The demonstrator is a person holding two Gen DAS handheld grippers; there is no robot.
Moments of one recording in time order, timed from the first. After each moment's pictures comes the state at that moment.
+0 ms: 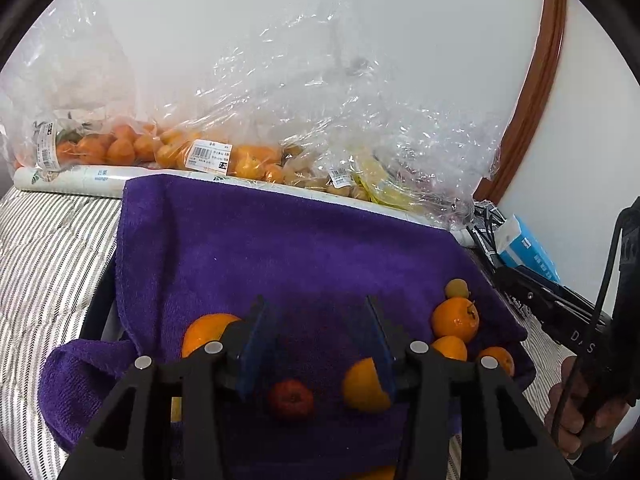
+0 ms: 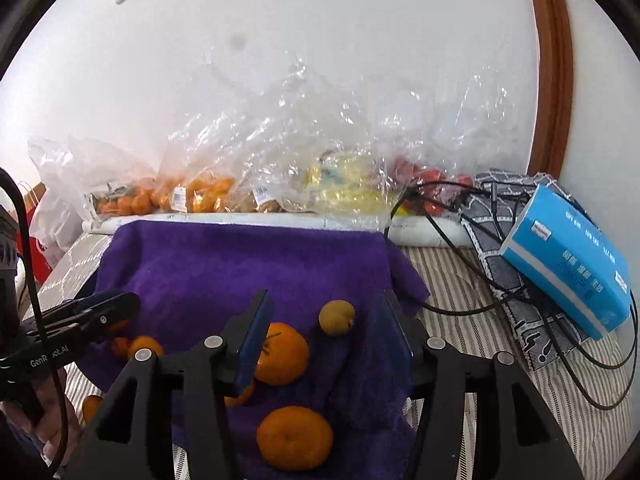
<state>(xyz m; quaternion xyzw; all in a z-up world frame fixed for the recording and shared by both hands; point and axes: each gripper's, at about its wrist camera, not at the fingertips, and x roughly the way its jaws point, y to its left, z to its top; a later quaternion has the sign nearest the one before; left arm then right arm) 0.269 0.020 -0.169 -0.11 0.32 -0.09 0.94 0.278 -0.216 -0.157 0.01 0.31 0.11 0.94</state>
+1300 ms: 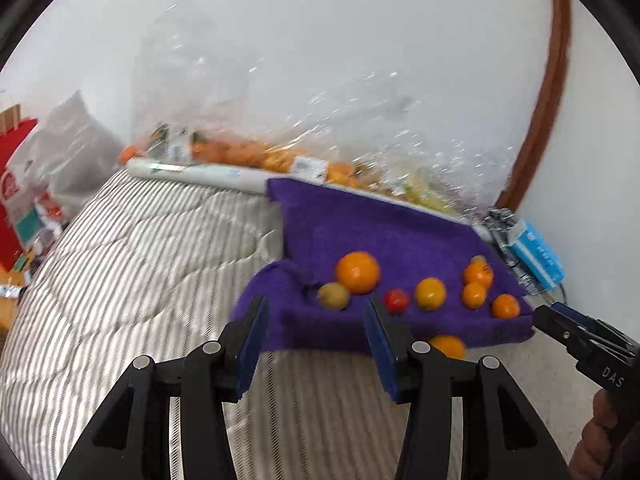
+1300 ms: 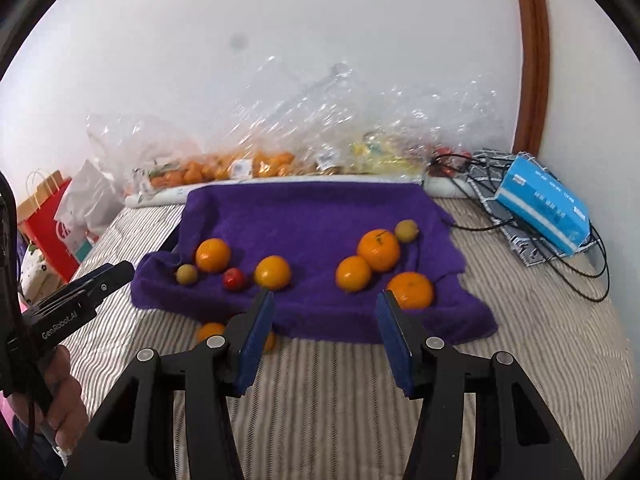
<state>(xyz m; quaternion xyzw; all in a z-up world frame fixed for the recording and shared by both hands) 0.154 0.107 -0.150 -0.11 0.30 -0.02 0.95 0.152 -0.138 -0.133 0.01 0.35 0.09 0.93</state>
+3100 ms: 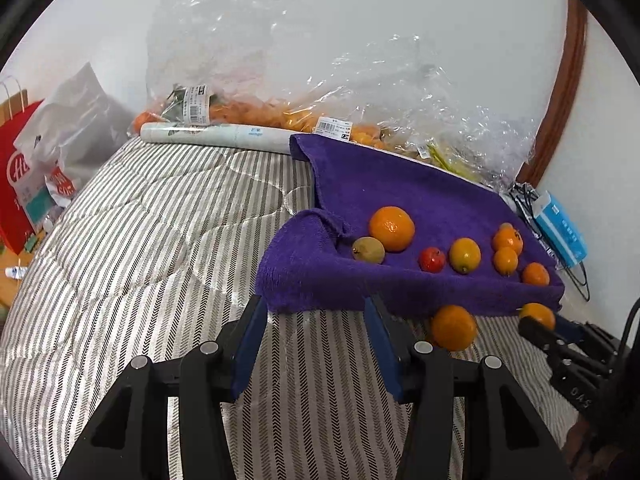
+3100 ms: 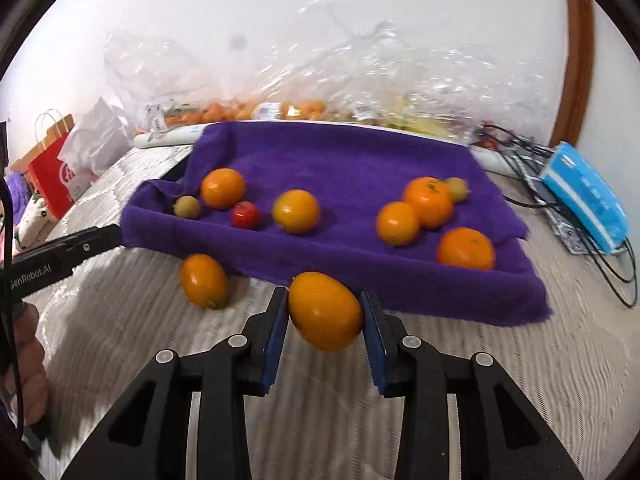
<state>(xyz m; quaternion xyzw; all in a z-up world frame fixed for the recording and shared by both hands) 0.157 0.112 -0.175 -0.09 0.34 0.00 0.94 0.157 -0.124 -0.190 -0.04 0.37 0.12 0.92</state>
